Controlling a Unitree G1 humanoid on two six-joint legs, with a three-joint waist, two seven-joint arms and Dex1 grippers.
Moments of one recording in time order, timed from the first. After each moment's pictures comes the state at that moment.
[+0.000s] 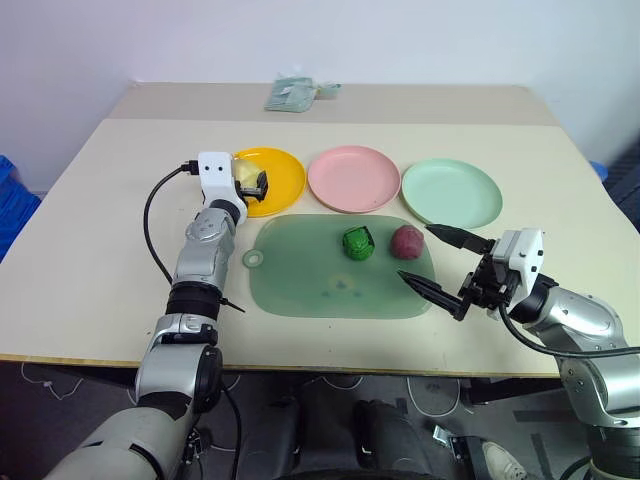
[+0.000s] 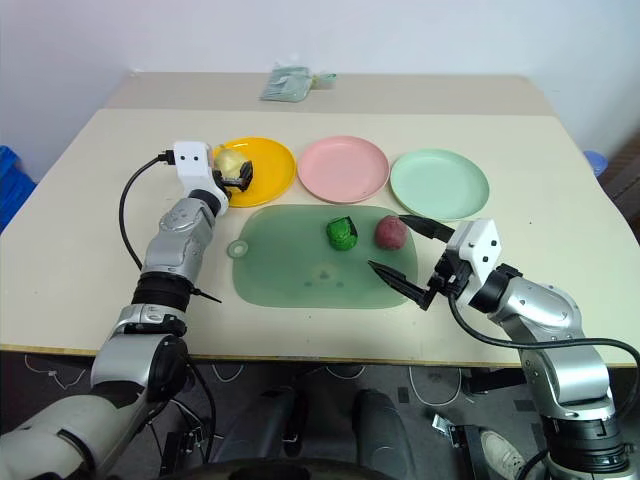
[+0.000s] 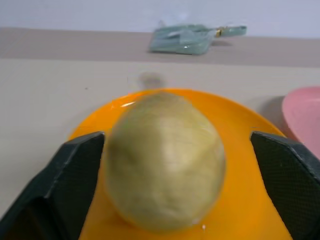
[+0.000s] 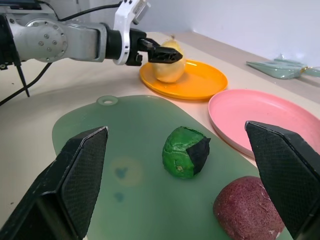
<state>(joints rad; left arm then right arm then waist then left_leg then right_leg) -0.78 0.20 0.16 0.61 -0.16 0.12 -0.15 -0.02 -0.65 -0.17 -0.40 0.53 0.23 0.83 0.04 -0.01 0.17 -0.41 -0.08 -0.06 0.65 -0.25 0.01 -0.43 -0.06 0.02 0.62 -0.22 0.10</state>
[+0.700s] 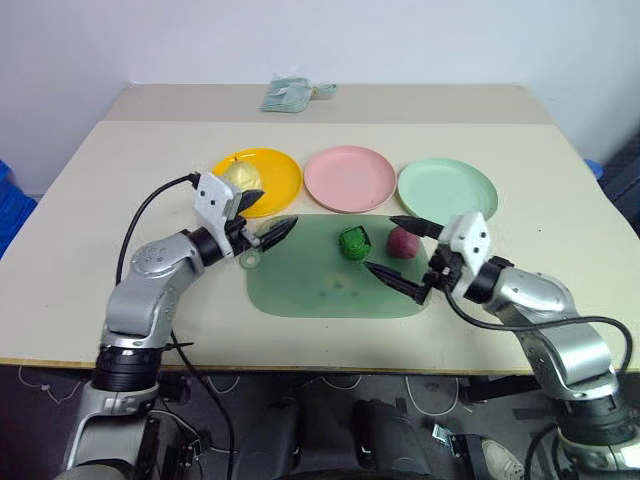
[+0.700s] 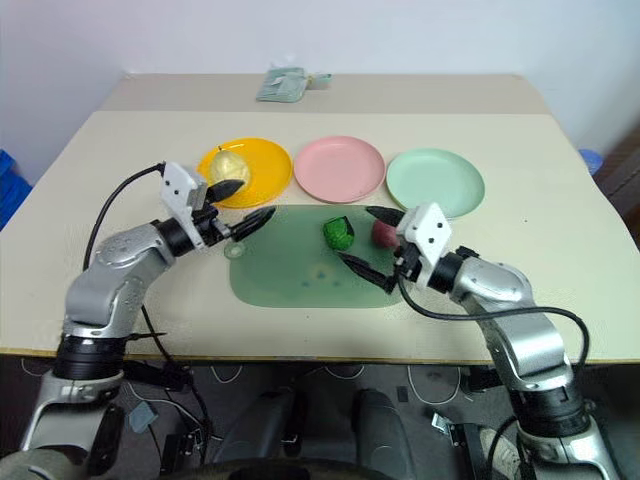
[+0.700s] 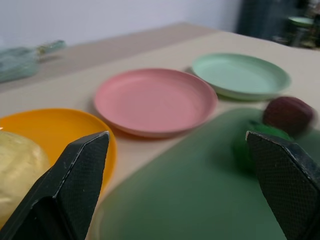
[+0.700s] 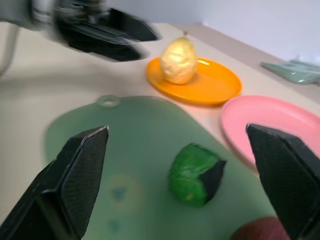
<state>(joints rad) -0.37 0.52 0.05 -0.16 -0.43 0.48 -0.75 -0.24 -0.59 0.04 -0.37 0.38 0.35 0.71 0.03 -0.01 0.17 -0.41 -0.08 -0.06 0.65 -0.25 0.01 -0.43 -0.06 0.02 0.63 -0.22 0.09</state>
